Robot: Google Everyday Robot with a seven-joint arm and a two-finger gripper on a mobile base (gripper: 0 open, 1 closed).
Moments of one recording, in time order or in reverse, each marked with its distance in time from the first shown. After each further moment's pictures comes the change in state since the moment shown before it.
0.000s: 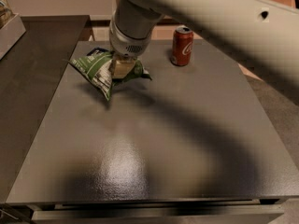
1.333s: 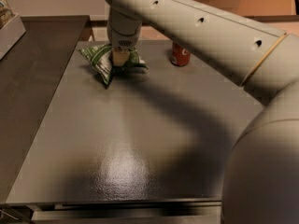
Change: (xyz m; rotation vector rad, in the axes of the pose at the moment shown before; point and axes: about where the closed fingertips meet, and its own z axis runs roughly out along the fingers) arm 0.027 -0.081 0.068 0.085 0.108 0.077
